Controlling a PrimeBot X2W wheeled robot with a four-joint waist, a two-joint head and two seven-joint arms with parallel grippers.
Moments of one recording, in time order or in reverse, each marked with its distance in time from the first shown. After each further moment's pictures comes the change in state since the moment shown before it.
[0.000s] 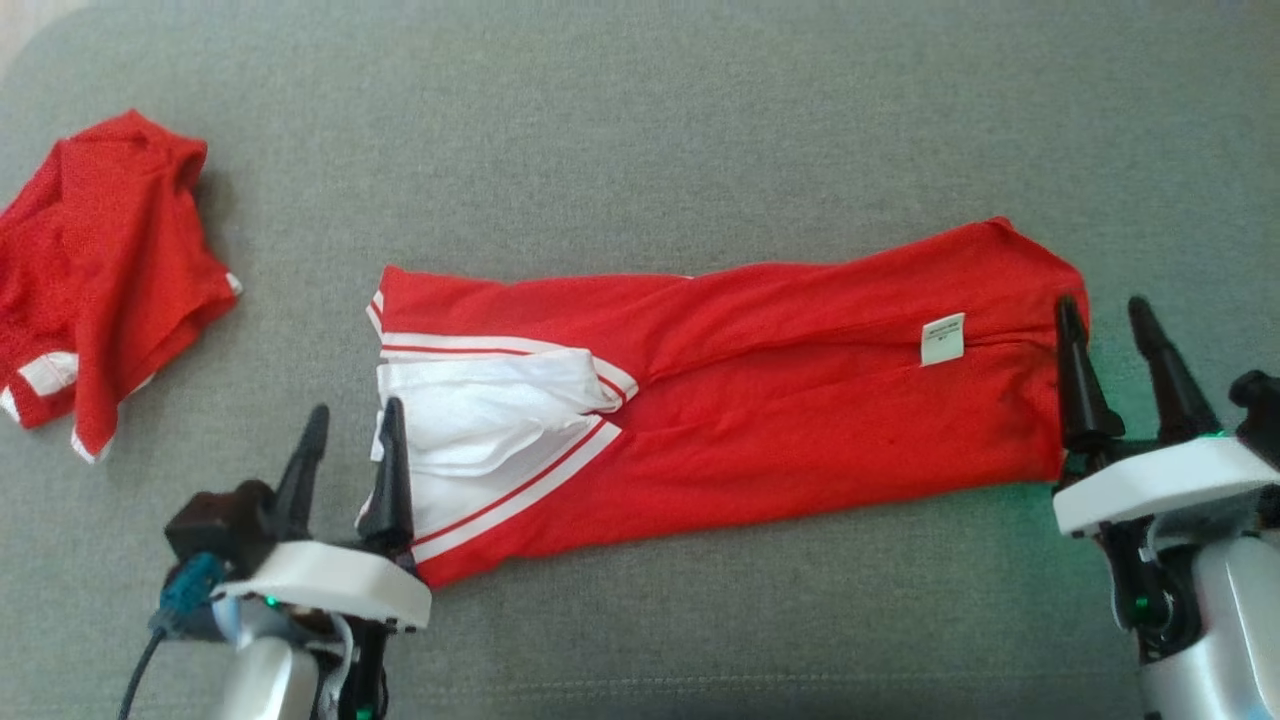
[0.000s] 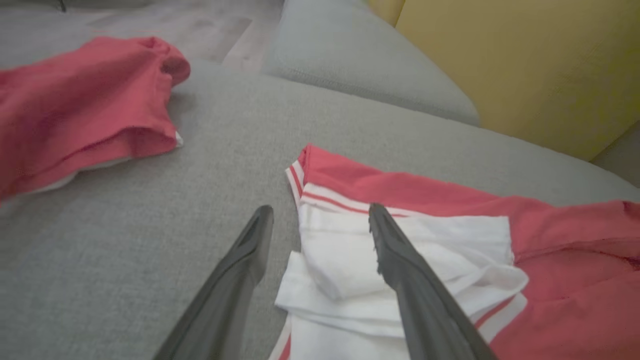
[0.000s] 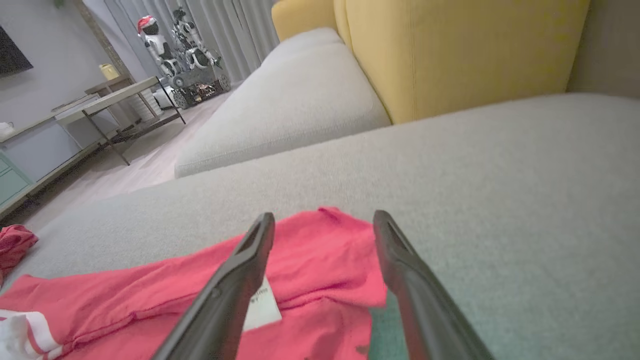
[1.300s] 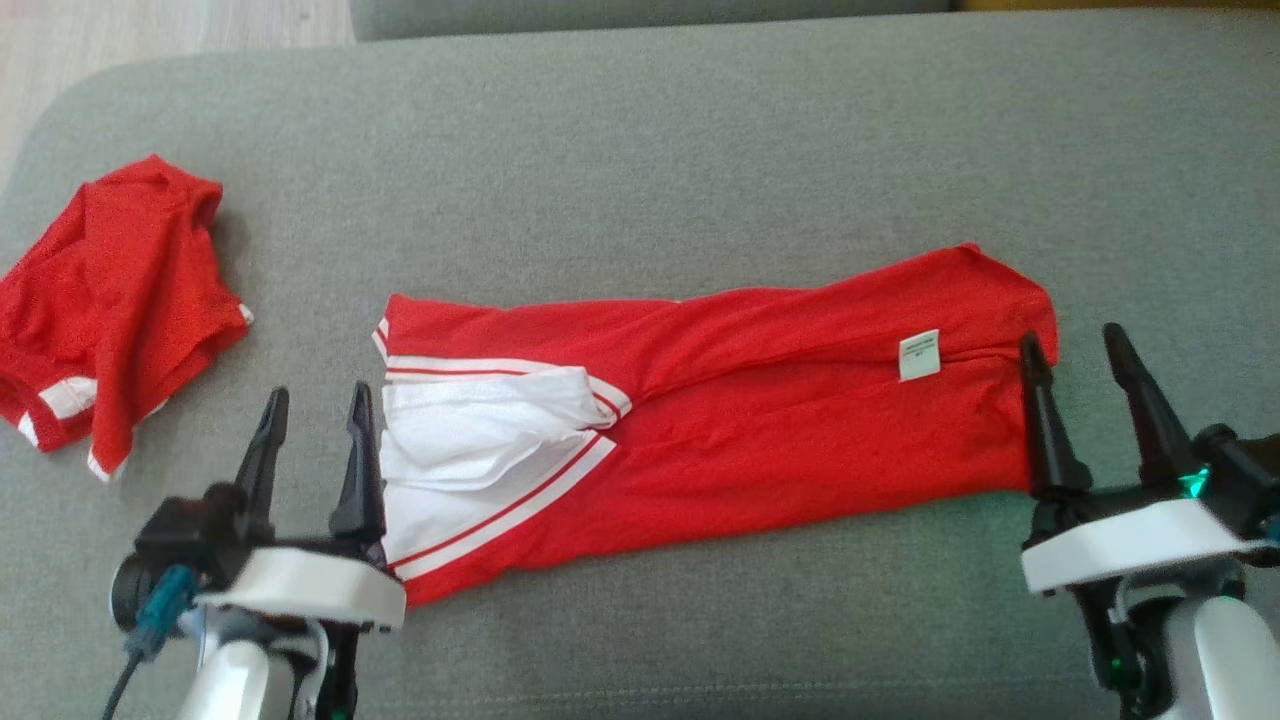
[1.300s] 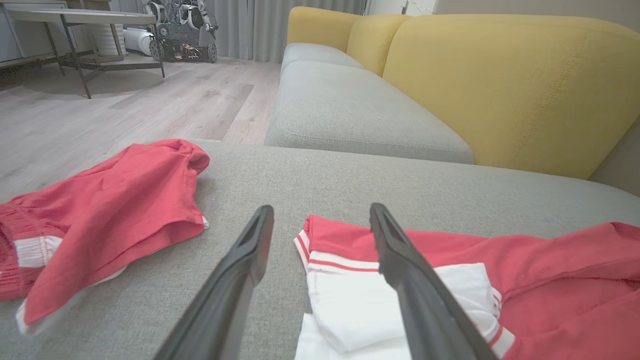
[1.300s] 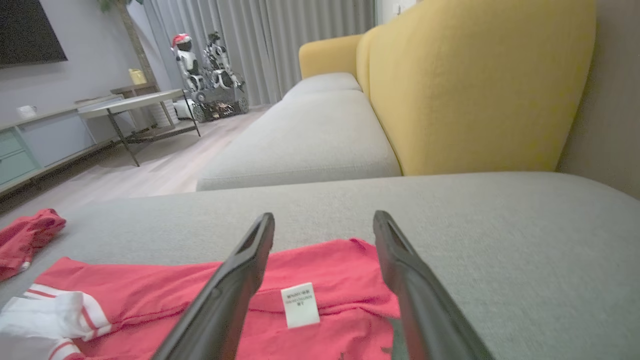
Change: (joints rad) left arm 0.043 0.033 0.030 -0.111 0.097 0.028 -0.016; right arm 0.138 0.076 0.010 -0.219 -0.205 0.000 -0.010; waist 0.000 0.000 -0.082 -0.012
